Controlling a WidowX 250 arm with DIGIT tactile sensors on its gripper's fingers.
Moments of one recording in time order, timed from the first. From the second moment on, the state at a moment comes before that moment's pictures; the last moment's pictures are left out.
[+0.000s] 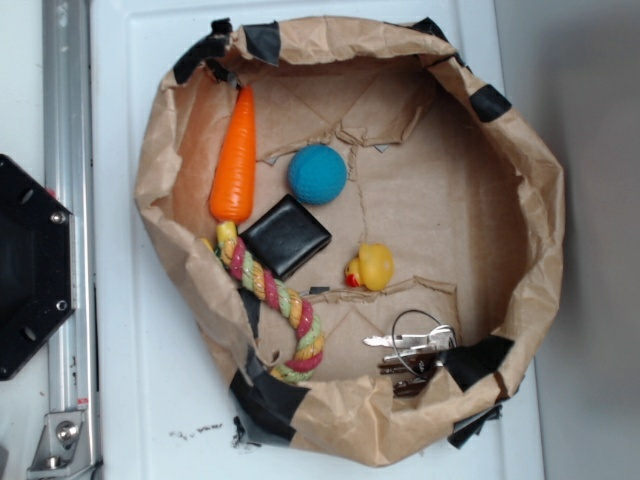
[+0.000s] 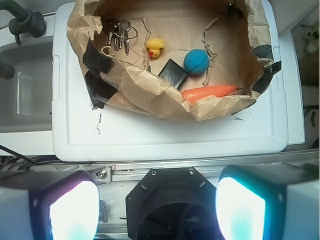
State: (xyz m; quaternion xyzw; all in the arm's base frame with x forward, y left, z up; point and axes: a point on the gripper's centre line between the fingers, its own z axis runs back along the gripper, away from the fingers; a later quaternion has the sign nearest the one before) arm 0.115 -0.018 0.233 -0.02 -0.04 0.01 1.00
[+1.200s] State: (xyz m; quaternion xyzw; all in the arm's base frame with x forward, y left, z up) arm 0.277 -0.012 0.054 0.01 0.02 -0.06 1.00
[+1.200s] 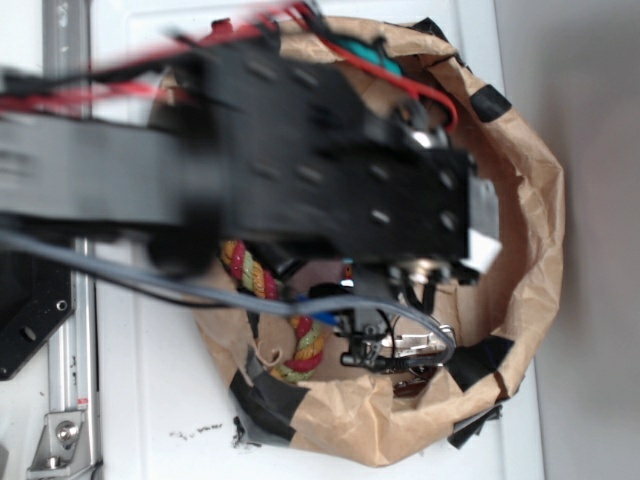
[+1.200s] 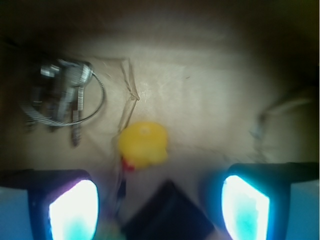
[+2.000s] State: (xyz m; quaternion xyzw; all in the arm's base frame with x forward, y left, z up) arm 0.280 -0.027 0.040 -0.01 0.04 -0.09 1.00
